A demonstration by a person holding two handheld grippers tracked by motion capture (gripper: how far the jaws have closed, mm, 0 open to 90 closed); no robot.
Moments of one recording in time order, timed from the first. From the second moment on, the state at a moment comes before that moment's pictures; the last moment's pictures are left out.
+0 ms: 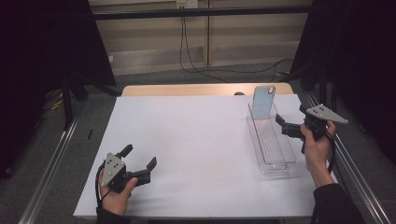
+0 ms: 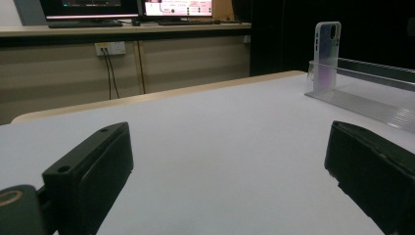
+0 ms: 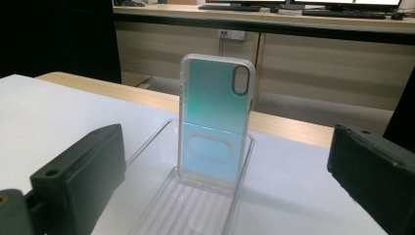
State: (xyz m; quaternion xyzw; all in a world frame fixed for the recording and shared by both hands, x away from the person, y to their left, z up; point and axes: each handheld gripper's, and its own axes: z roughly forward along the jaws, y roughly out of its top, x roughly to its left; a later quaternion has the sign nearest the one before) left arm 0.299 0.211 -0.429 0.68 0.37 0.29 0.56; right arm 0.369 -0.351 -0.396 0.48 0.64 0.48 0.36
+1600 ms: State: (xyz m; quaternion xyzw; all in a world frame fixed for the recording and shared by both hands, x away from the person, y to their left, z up) left arm 0.286 0.223 -0.430 0.68 0.39 0.31 0.54; right arm 0.283 -0.358 -0.410 0.48 0.62 0.50 0.37
